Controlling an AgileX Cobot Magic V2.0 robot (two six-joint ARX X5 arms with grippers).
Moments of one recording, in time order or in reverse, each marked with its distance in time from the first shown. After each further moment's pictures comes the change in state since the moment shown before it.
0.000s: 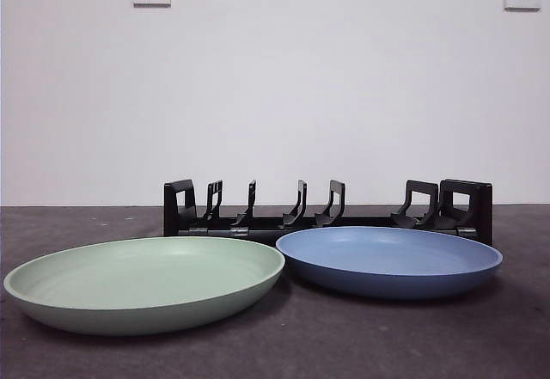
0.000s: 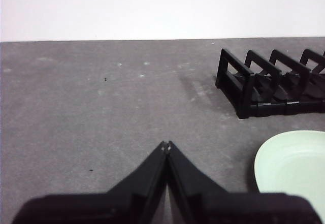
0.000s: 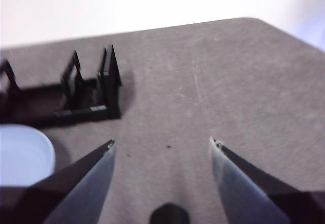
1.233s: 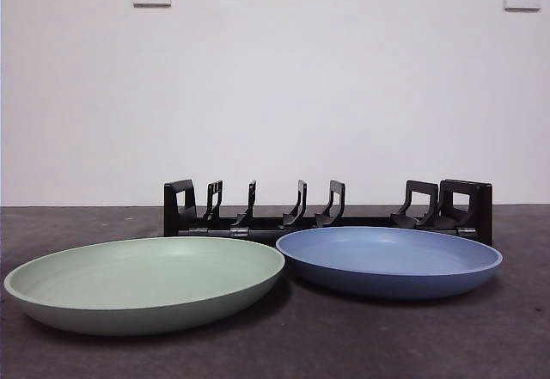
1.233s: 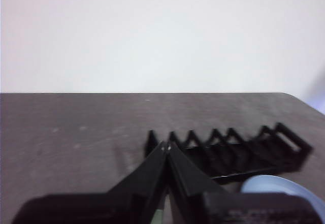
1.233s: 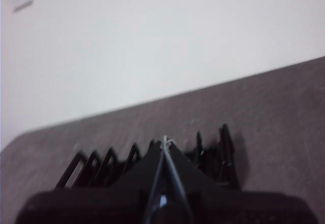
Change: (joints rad) left arm 0.000 0.431 0.663 -0.190 0.245 -0.116; right arm 0.003 0.470 0.786 -0.285 -0.344 0.160
